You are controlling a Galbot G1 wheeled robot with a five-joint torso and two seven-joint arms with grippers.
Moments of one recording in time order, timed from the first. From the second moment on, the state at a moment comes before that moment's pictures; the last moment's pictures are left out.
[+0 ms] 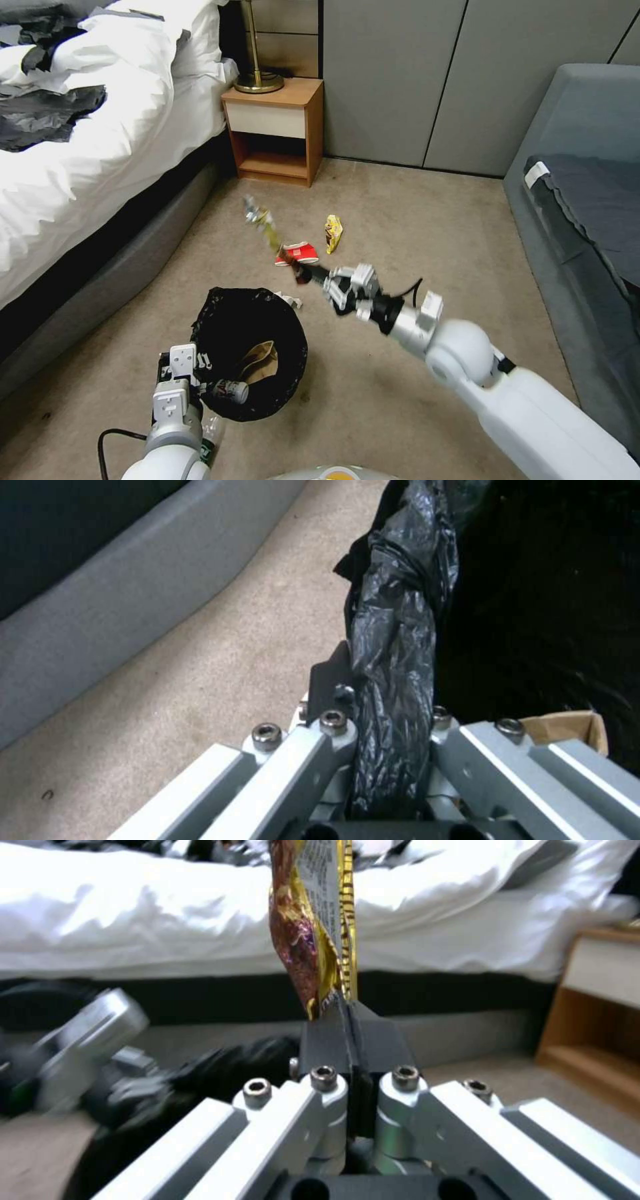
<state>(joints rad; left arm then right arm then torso) 1.78 -1.51 -0.54 -2.26 -0.01 0.46 -0.28 -1.08 0.92 -0.08 2.00 0.51 0.07 -0.37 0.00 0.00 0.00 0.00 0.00</state>
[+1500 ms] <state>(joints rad) 1.77 -1.53 -0.51 -2.26 0.01 0.46 -0.28 -1.13 0.99 -0.24 1.85 0.35 0.09 -0.37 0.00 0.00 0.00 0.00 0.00</state>
